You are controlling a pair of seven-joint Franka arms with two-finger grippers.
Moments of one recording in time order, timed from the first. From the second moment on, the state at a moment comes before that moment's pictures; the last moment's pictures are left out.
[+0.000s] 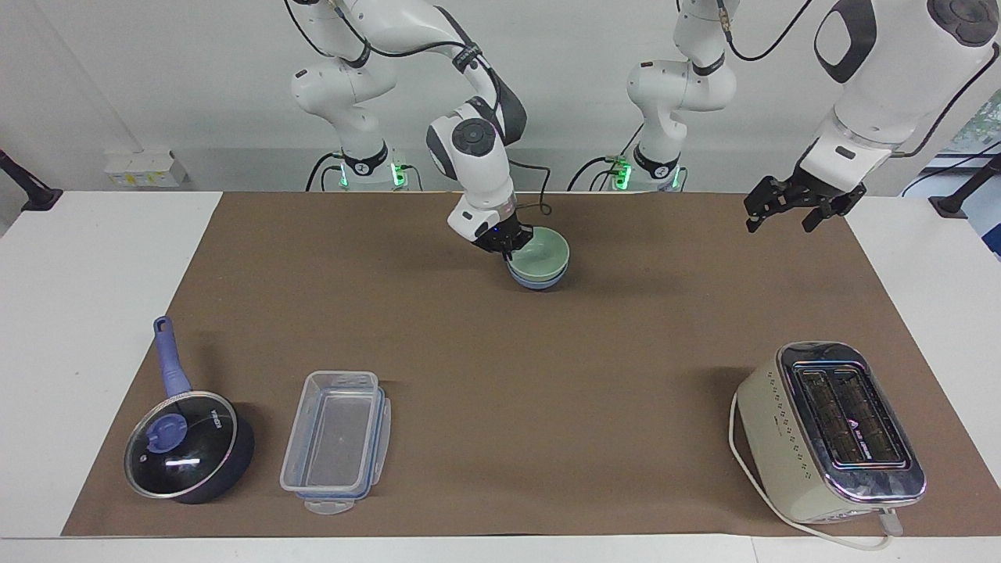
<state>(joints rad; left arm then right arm) -0.19 0.05 0.12 -1.54 -0.04 1.53 -0.03 0.54 0.13 0.13 -2.14 0.23 2.30 0.53</state>
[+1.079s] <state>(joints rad) -0.19 0.05 0.12 -1.54 -0.04 1.53 -0.03 0.55 0.13 0.13 -2.13 0.23 2.30 0.53</state>
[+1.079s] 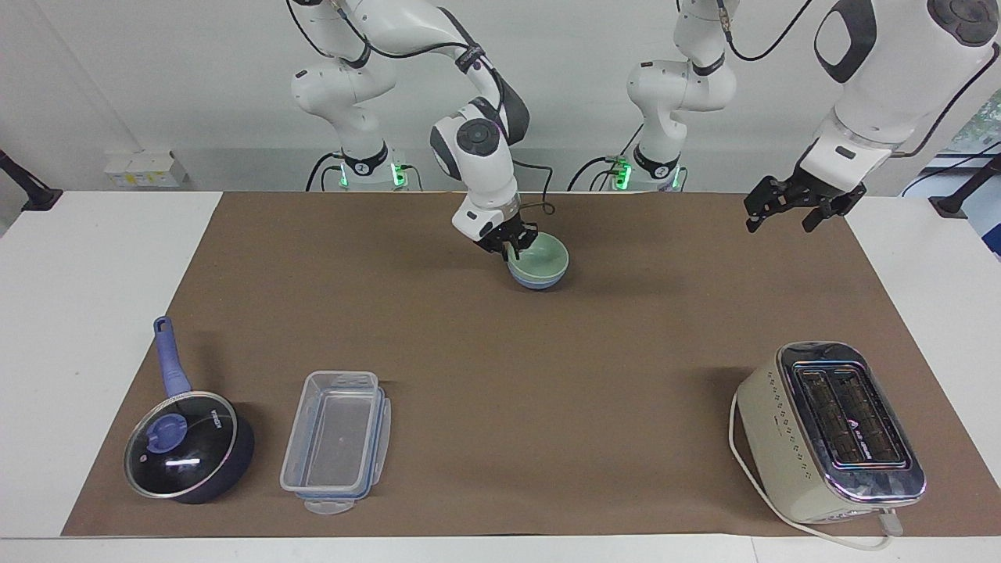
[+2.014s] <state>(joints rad) -0.19 0.05 0.12 -1.54 -0.04 1.53 -0.03 0.11 -0.13 0.11 -1.97 0.15 1.99 0.38</state>
